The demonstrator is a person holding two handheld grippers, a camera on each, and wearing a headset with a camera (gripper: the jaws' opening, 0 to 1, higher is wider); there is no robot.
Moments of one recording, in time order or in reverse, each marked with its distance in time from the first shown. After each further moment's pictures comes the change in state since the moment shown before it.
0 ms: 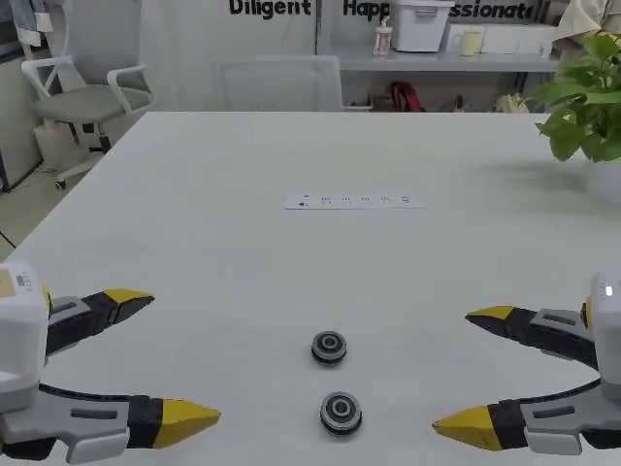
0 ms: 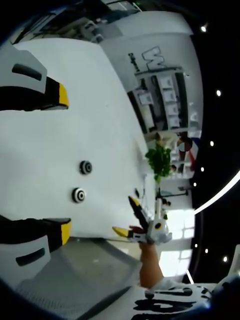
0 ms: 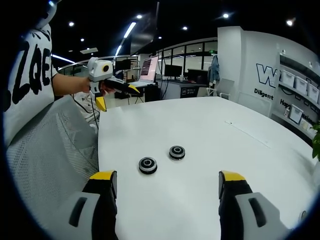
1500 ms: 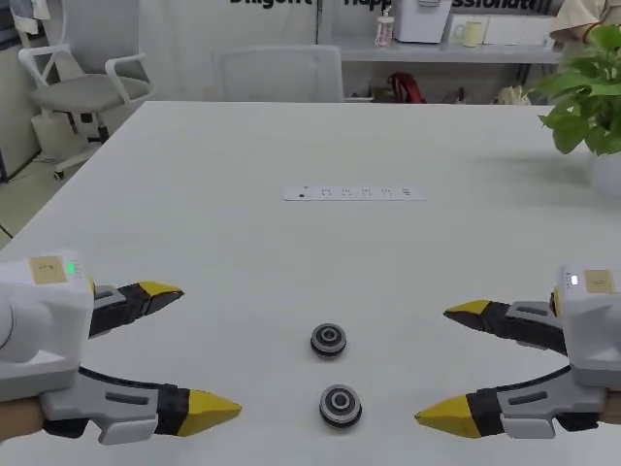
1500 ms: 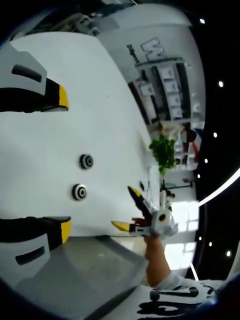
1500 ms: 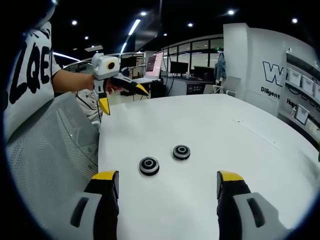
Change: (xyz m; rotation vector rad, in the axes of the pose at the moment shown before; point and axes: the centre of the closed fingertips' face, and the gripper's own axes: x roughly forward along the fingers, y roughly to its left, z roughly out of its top) left arm 0.029 -0.008 -0.004 0.035 0.036 -0.075; right arm 0.021 0.000 -0.005 -0.012 0.028 0.062
